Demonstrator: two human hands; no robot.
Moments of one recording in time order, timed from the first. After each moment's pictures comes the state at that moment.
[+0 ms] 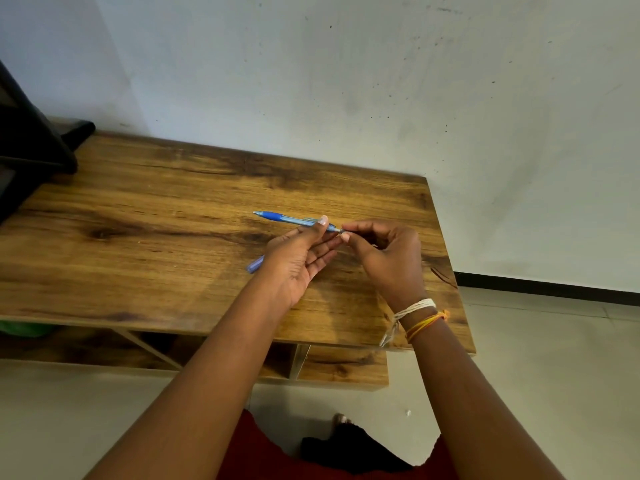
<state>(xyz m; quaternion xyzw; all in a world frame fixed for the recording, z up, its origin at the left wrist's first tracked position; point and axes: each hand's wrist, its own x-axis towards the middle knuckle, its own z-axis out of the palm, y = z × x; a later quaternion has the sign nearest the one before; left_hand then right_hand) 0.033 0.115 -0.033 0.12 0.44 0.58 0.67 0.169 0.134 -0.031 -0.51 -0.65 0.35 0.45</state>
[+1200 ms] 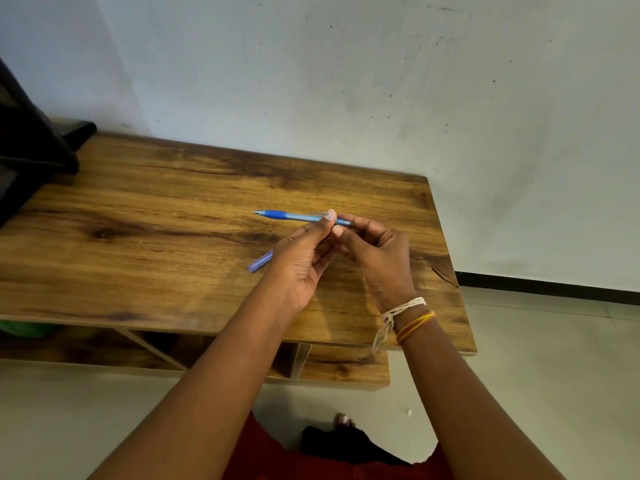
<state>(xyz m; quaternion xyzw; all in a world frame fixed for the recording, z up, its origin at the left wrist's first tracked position) 0.040 0.113 -0.032 0.12 0.42 0.60 0.66 0.152 0.129 -0.033 -0.44 -0.49 0.56 0.51</state>
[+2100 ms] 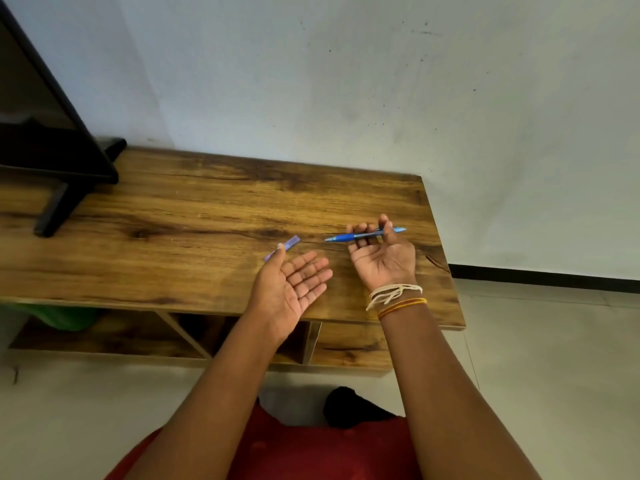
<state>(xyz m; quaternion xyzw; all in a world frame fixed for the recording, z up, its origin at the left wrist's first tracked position) 0.013 0.039 -0.029 0.05 0.47 0.54 0.70 0.151 0.120 -0.022 -0.27 0.03 0.75 0.60</state>
